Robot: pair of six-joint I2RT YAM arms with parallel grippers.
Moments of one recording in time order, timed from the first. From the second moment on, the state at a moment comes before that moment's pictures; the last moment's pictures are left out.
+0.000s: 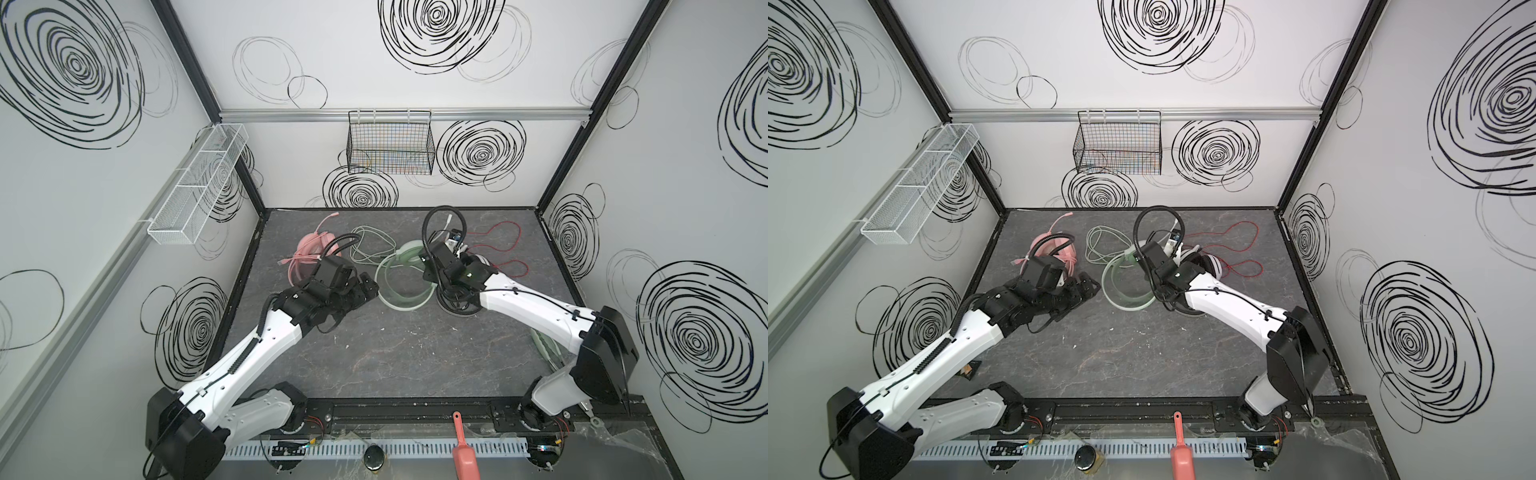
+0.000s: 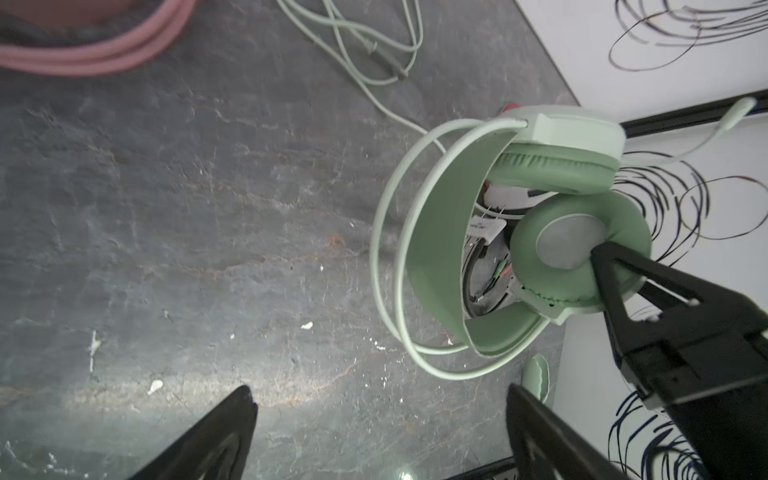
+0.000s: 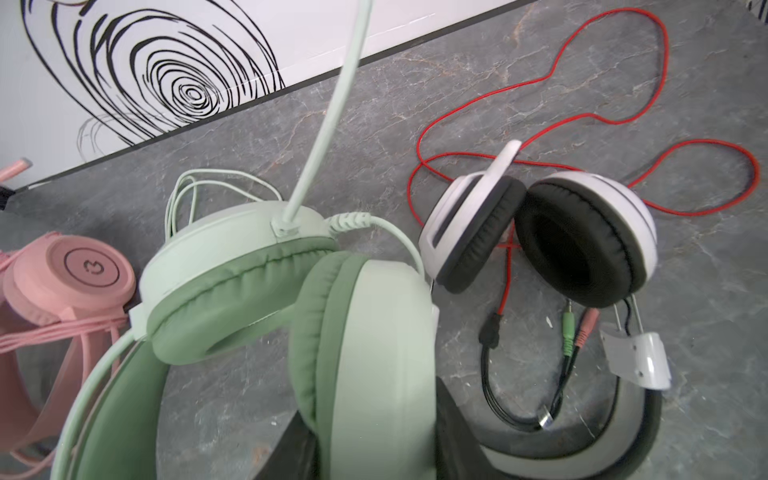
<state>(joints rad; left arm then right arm) -0.56 1.12 0.97 -0.72 0.08 -1.08 0.82 1.51 1.19 -0.55 0.60 0.91</state>
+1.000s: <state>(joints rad) -0.67 1.20 0.89 -0.74 0.08 -1.41 1.12 1.40 1.14 -0.60 0.92 1.05</state>
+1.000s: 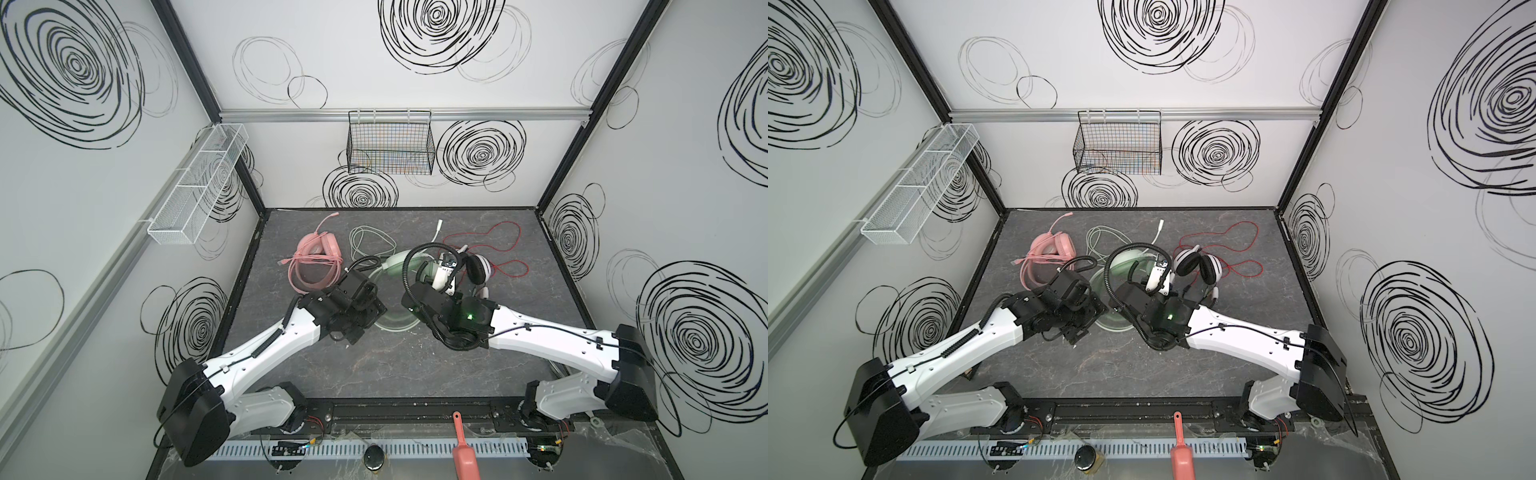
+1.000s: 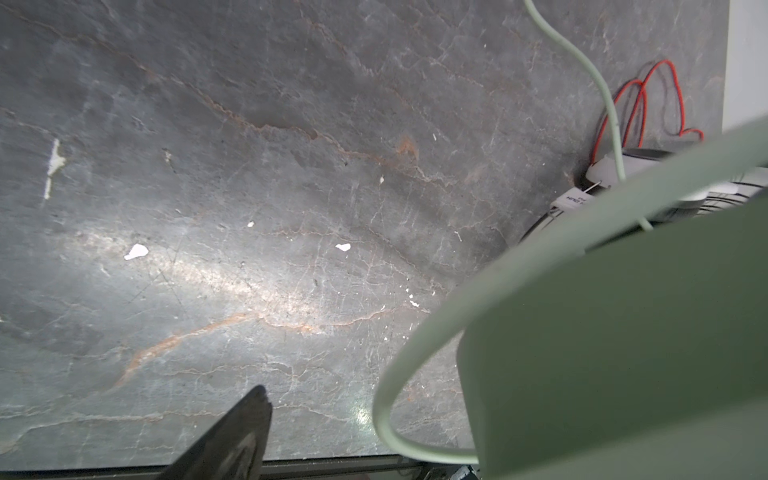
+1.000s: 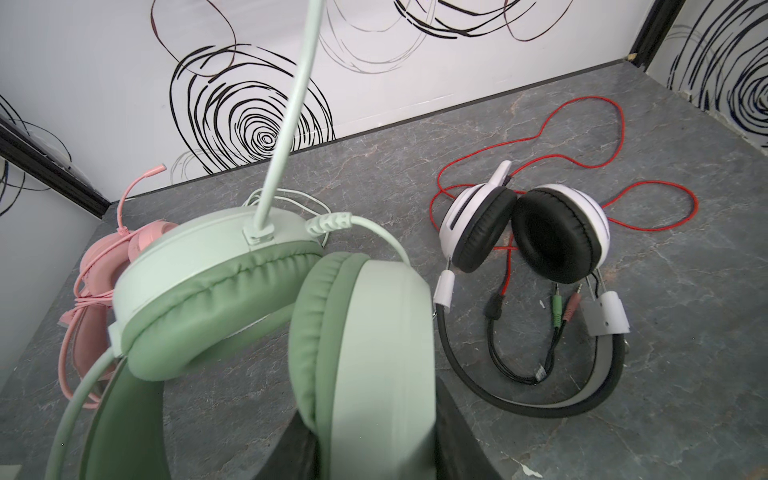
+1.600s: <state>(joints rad) -0.66 1.20 0.88 -0.69 0.07 -1.40 1.13 1.40 1.14 -0.61 0.93 1.06</state>
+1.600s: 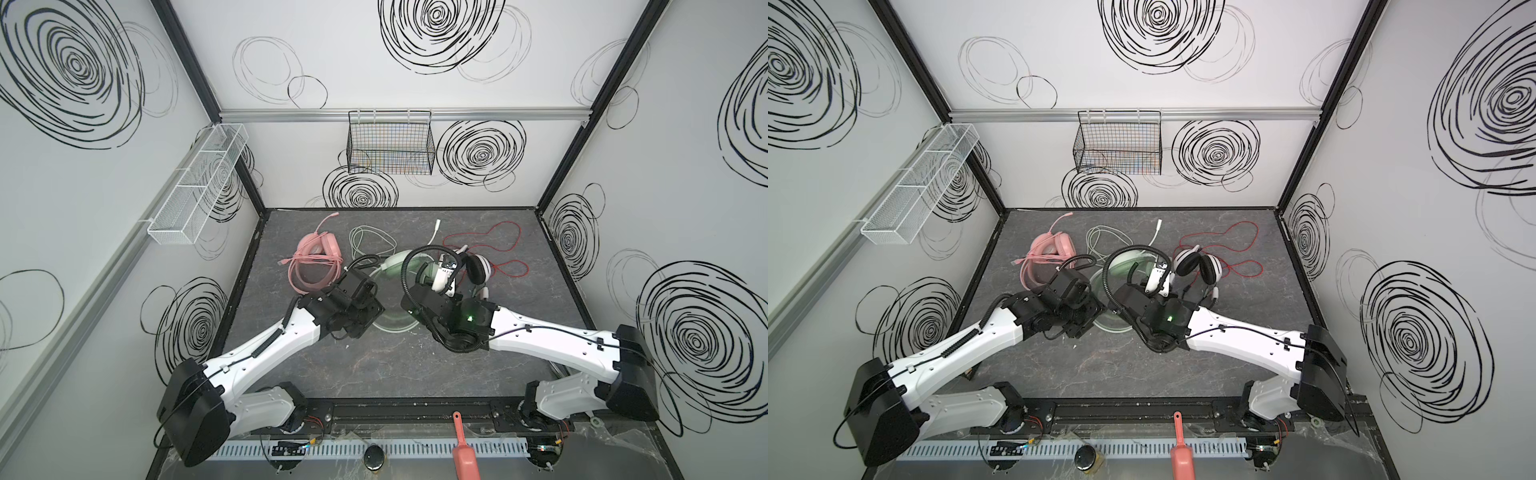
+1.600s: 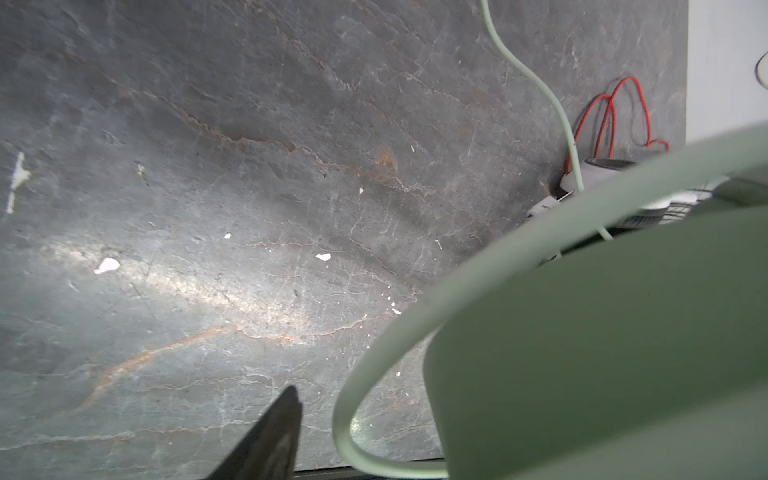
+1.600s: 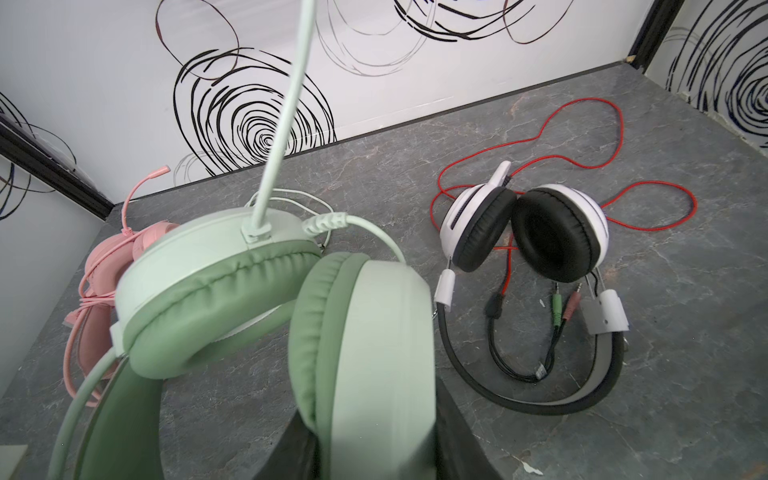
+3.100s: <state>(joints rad) -0.15 0.88 1.12 -1.08 0.14 -0.56 0.70 0.77 0.56 -0.05 0.03 0.36</state>
